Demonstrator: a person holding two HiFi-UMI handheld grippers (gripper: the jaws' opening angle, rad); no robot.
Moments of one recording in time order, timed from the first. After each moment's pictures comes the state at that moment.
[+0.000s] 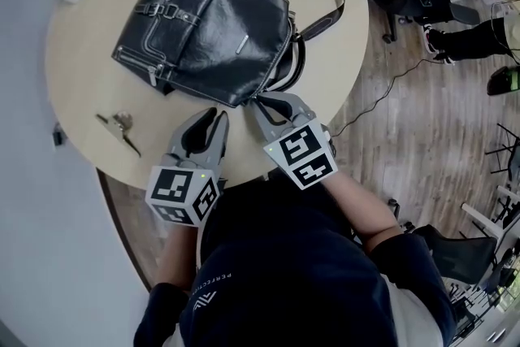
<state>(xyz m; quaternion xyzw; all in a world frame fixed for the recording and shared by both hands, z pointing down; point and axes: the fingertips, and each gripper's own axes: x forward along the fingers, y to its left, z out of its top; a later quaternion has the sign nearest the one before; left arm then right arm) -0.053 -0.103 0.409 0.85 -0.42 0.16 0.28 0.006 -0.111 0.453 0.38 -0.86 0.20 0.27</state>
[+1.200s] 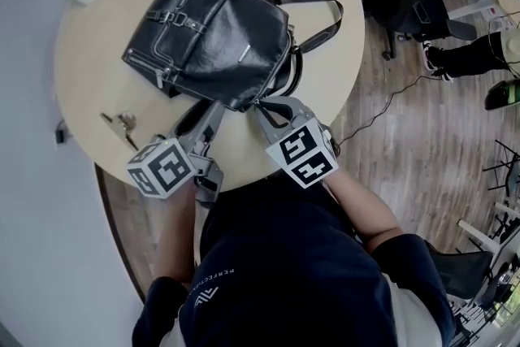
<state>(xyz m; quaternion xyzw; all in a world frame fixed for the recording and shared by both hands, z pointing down) -0.067 -0.135 0.406 0.78 -0.42 0.00 0.46 0.016 -0.111 0.447 0.33 -0.87 0.15 0.32</state>
